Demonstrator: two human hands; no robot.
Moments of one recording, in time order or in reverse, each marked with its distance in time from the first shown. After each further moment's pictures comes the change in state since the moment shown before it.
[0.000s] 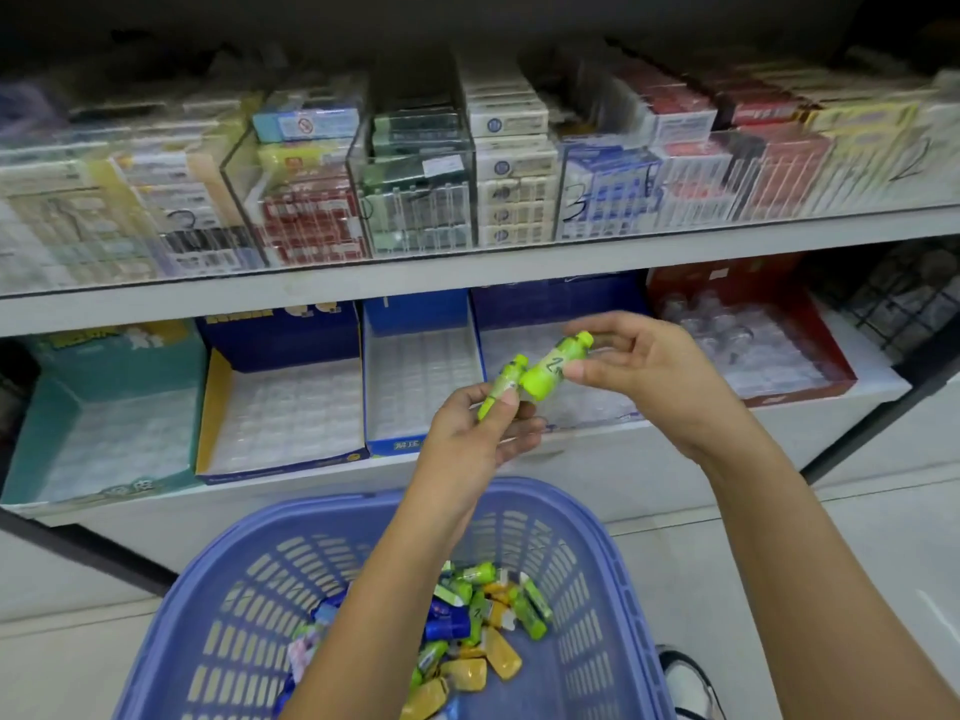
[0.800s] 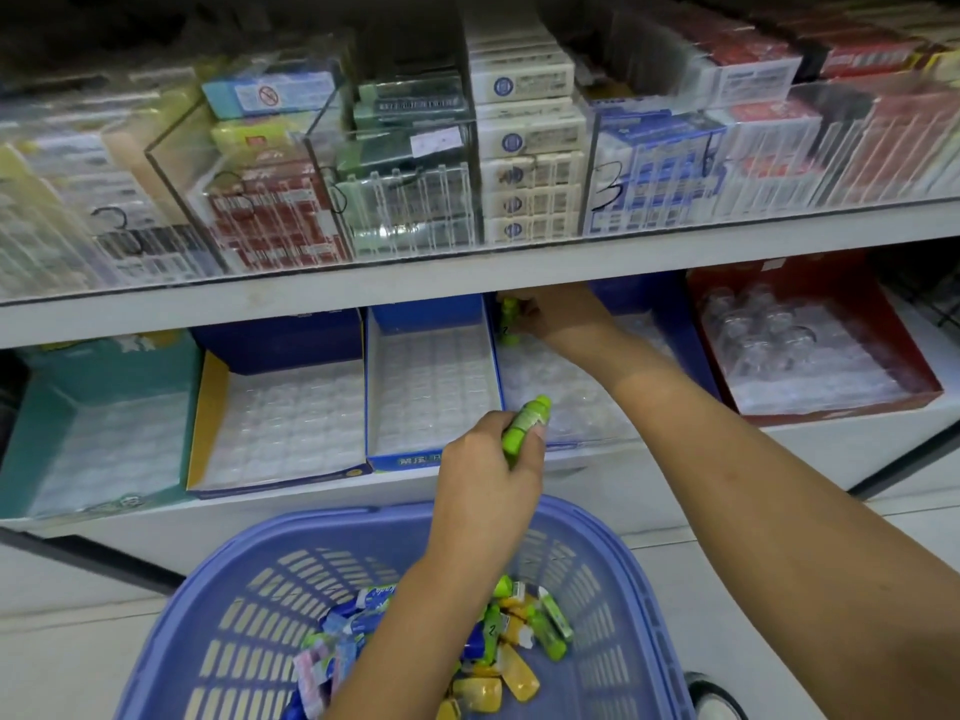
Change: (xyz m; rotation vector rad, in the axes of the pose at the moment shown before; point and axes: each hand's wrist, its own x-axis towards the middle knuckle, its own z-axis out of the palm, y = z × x) left_hand 0.015 -0.026 -0.005 0.991 0.259 0.320; right_hand 0.152 0.067 0.039 -0.789 -0.137 -0.054
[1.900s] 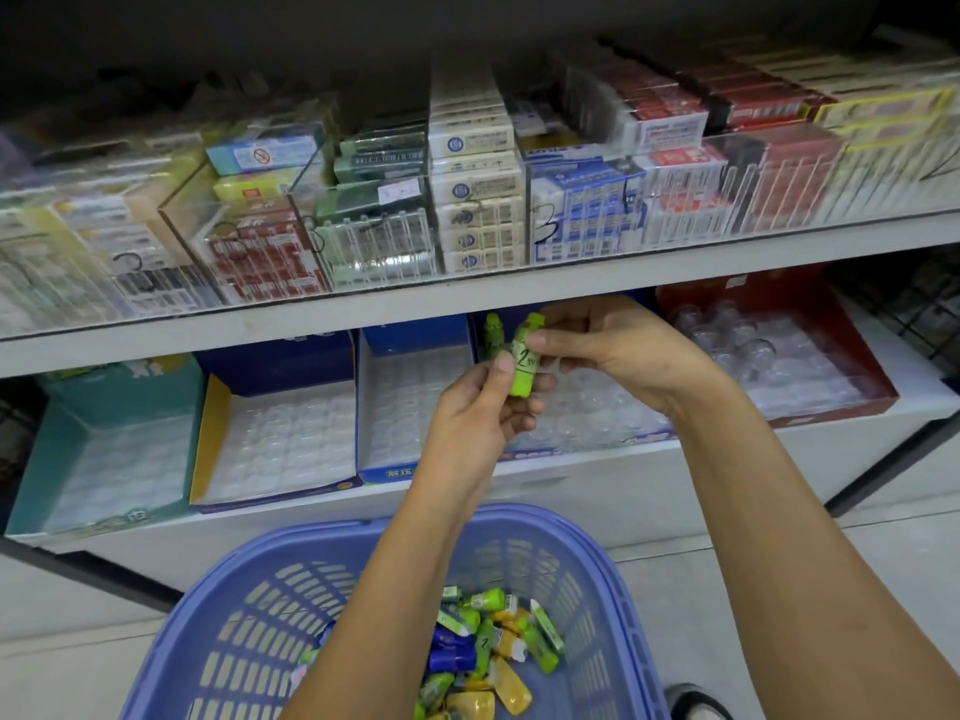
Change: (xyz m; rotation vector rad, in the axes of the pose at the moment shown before) left_hand 0.033 0.039 -0.006 -0.982 -0.208 -0.174; right_hand -0.094 -0.018 -0.067 0.807 -0.148 -0.034
